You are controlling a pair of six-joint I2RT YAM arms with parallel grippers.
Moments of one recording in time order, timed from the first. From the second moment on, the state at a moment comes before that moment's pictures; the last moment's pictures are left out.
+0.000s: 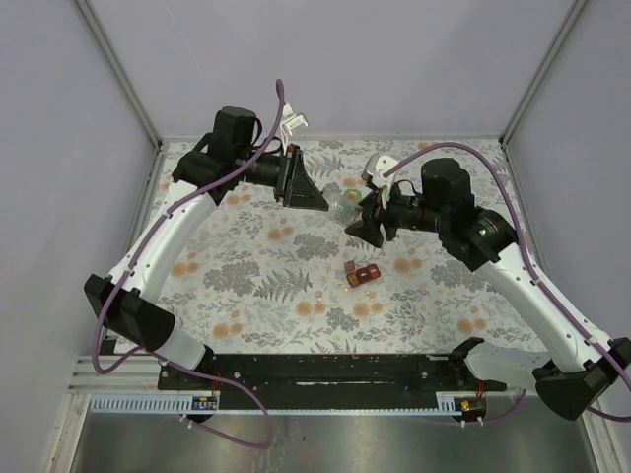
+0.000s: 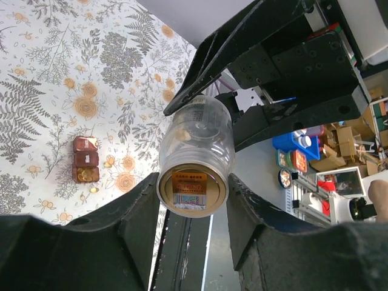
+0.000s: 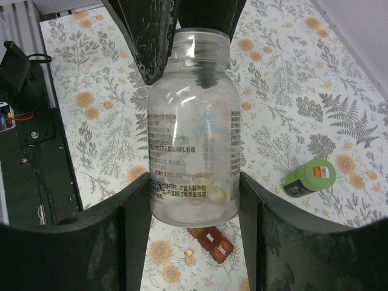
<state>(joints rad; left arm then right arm) -0.45 1.53 1.69 -0.71 1.09 -0.22 0.61 1.14 1.30 -0.52 -0.52 -0.25</state>
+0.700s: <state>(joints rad) -0.45 1.54 1.80 -1.00 1.11 0.32 0.57 1.19 1.30 -0.49 -0.73 -0.11</state>
